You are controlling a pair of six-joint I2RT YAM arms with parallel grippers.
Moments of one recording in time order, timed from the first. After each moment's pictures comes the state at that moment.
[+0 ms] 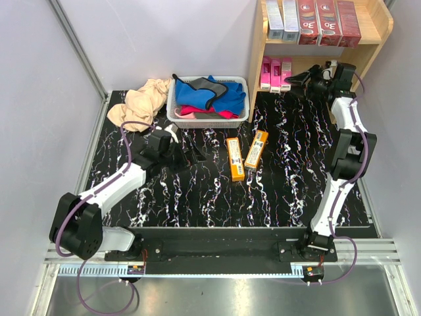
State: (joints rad) left arm -0.44 1.31 0.82 -0.21 0.30 -0.79; right arm -0.21 2.21 1.95 -0.15 -0.96 1.04
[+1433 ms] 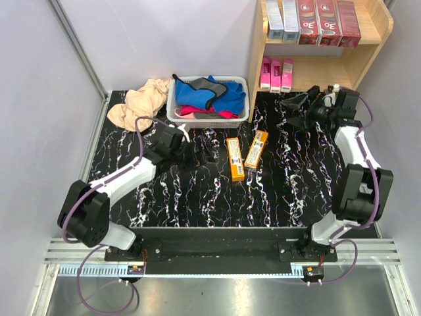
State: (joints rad) left arm -0.52 1.42 0.90 -0.21 0.29 -0.78; right arm -0.20 1.64 1.29 -0.15 -0.87 0.94
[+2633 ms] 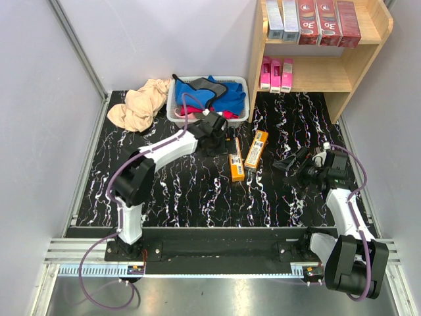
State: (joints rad) left arm -0.68 1.91 1.47 -0.47 0.06 -0.69; right arm -0.20 1.01 0.53 -0.26 -0.72 0.73
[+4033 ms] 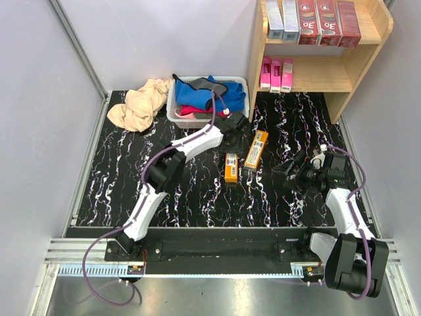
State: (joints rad) left arm -0.74 2.36 2.00 -0.72 -0.13 -0.58; right arm -0.20 1.02 0.51 -0.32 -0.72 0.64
